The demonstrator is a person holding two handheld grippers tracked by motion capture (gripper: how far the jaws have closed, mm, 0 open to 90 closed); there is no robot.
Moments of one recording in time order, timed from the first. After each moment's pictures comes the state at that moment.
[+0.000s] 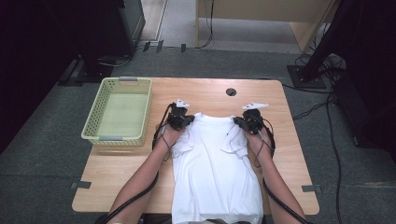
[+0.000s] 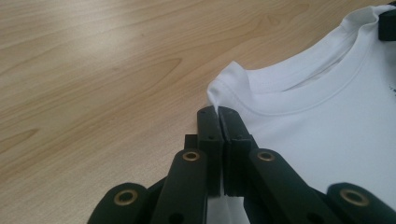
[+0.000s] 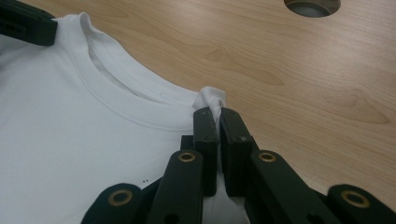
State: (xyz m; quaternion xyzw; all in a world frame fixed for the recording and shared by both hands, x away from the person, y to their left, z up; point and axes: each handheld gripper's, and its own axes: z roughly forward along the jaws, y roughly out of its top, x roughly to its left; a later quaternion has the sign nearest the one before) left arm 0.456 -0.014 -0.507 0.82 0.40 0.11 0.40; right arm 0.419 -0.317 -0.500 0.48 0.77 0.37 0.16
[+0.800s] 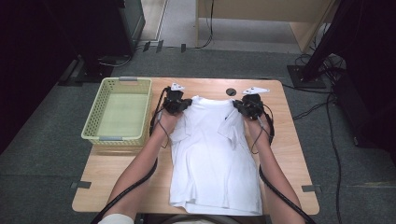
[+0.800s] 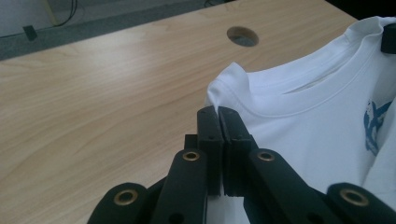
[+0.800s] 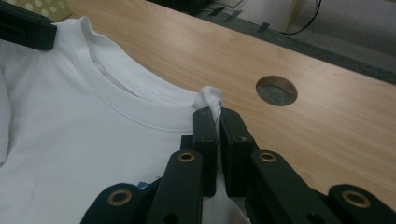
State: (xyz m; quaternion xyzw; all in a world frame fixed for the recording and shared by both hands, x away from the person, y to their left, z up) left arm 0.480 -0.007 -0.449 0.79 0.40 0.14 0.43; right arm 0.439 -0.307 -0.444 0.46 0.76 0.40 0.22
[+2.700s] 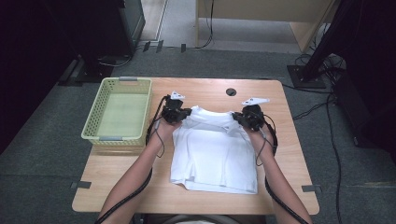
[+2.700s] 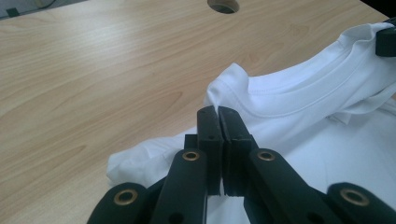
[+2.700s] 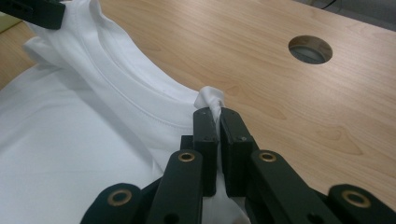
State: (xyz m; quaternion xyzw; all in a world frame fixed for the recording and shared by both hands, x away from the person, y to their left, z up) left arm 0.444 -0.002 -0.456 0.81 0.40 0.11 0.41; right arm 0.403 -0.305 -0.455 0.46 0.78 0.38 0.18
